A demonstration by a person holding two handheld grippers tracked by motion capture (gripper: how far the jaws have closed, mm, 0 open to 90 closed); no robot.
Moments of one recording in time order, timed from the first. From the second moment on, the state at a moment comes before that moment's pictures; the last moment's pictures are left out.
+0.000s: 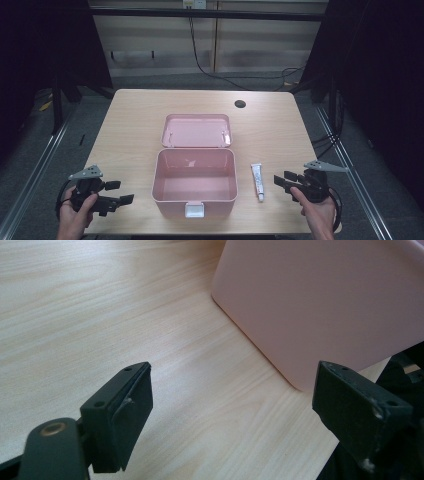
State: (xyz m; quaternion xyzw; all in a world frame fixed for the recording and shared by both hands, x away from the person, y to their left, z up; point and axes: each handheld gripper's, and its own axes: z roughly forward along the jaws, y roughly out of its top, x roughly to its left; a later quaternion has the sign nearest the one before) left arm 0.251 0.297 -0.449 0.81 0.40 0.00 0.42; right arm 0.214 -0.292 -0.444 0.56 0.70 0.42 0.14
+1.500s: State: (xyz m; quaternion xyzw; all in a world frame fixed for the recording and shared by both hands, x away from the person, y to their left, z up) left arm 0.250 0.297 -0.451 0.81 0.40 0.00 0.42; right arm 0.251 -0.253 -0.426 0.56 0.76 0.33 0.02
